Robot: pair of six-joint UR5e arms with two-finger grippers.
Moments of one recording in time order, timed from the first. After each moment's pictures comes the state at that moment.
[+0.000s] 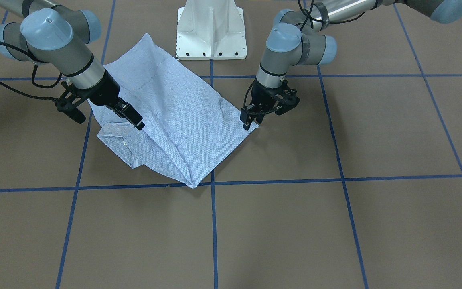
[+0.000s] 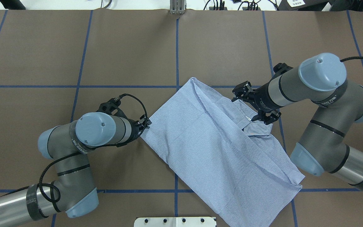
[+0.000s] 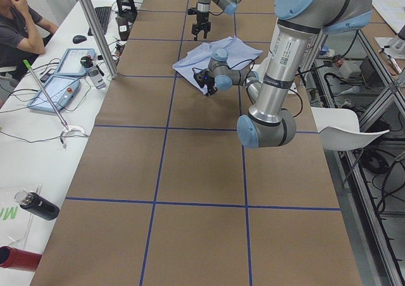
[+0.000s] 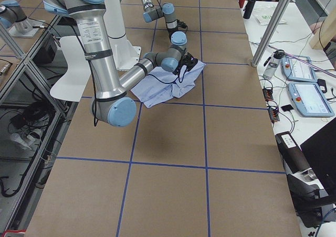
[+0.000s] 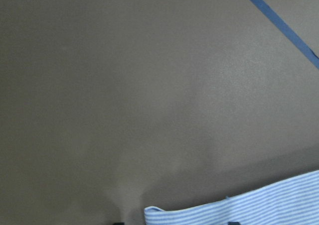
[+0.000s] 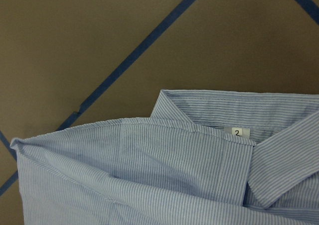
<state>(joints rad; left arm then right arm) -0.41 -2.04 -1.68 -2.00 -1.64 -1.97 0.69 -1.28 1.86 -1.17 2.04 1.90</state>
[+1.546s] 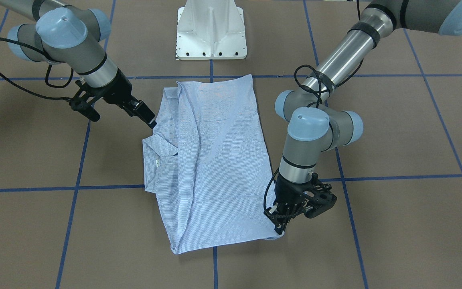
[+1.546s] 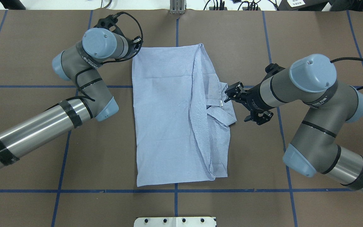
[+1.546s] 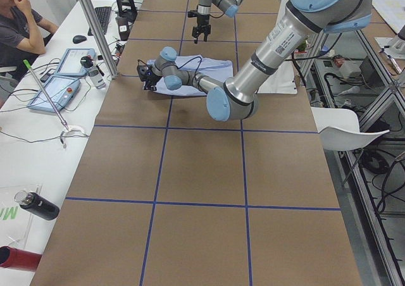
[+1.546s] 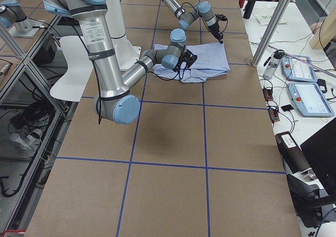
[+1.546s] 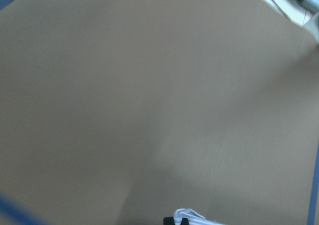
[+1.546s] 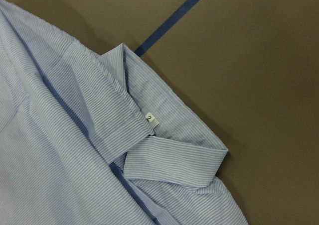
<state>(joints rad) -0.77 -2.44 -0.98 -2.35 -1.61 -1.60 0.64 -1.22 1.85 -1.17 1.97 1.90</state>
